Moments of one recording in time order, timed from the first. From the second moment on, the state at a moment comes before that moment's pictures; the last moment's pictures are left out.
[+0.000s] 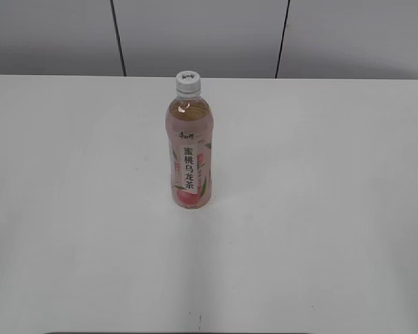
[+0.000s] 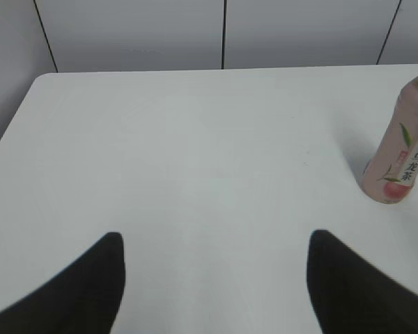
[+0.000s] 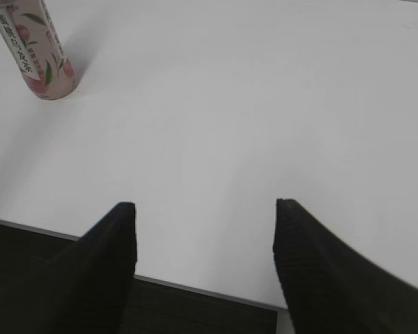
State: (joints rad) left arm -0.06 -0.01 -0.56 0.05 1.03 -0.04; right arm 0.04 -0.01 -0.52 0.21 1.11 -0.29
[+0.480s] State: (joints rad) left arm -0.06 -0.01 -0.56 0.05 1.03 -0.04; right arm 0.04 -0.01 -0.52 0.21 1.11 -0.29
